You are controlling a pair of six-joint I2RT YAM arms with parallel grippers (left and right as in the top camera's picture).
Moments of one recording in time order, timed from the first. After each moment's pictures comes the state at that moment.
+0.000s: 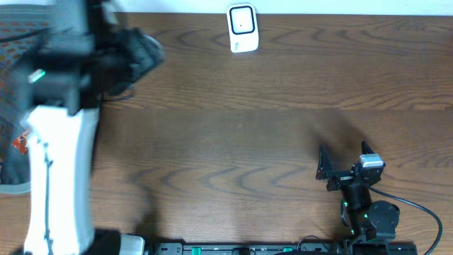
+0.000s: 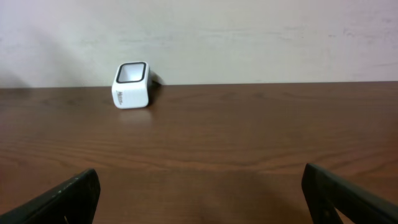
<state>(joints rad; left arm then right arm) -0.15 1.60 2.05 -1.39 0.10 -0.74 -0.02 0.01 0.01 -0.06 -0.15 0.07</state>
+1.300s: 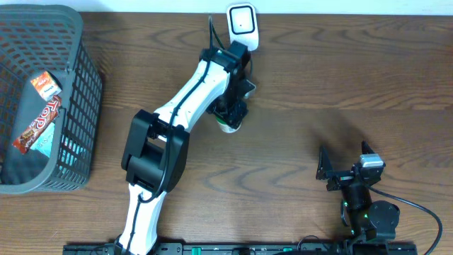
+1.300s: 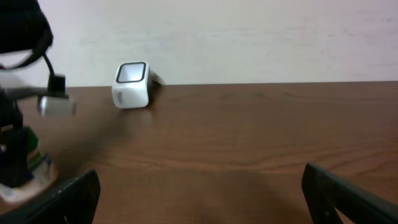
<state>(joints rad) -0.50 2.21 1.83 -1.23 0.13 0.22 -0.02 0.01 0.01 -0.06 -0.15 0.07</state>
